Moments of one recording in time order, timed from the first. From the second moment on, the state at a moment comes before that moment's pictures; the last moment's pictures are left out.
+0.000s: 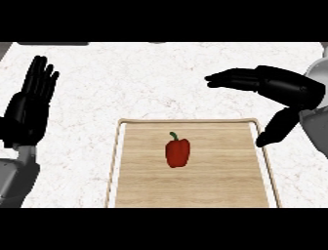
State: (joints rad) left arm -0.27 0.39 -0.10 -1.49 0.36 0.27 -0.05; right arm -0.67 -0.58 0.34 -1.35 0.31 0.53 -0.45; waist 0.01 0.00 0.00
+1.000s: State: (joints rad) left arm -0.26 0.34 -0.04 -1.53 0.29 0.22 0.01; right arm -0.61 -0.33 0.45 -1.44 0.58 0.65 -0.13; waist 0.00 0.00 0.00
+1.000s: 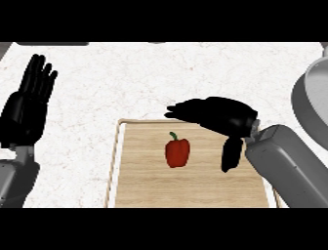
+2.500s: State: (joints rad) left arm -0.27 0.25 0.06 -1.55 0.19 0.14 0.05; right arm -0.57 -0.05 0.44 -1.15 0.97 0.45 -0.26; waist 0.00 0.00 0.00
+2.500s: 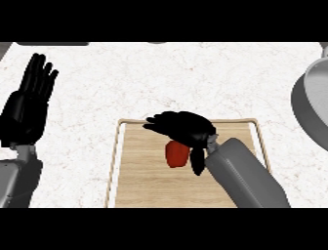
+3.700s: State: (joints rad) left arm -0.27 0.23 0.09 -1.52 0.16 0.12 0.04; right arm -0.35 -0.08 0.57 -1.47 1.12 0.26 -0.23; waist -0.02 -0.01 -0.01
